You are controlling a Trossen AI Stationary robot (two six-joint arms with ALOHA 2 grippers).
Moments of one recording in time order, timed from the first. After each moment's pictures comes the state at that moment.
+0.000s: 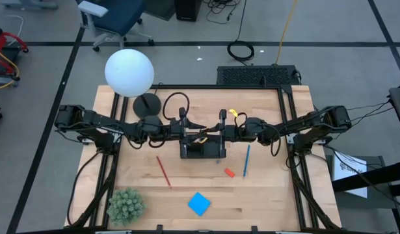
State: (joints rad) left arm -0.05 1.45 0.78 0.82 -0.07 0.13; right arm 0.05 1.50 0.74 0.90 0.02 -0.22
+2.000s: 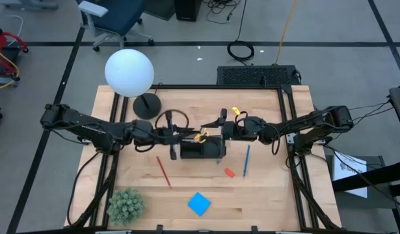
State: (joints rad) left arm -0.17 1.22 0.78 0.35 -0.32 0.46; right arm 0.03 1.47 0.74 0.80 0.06 -0.09
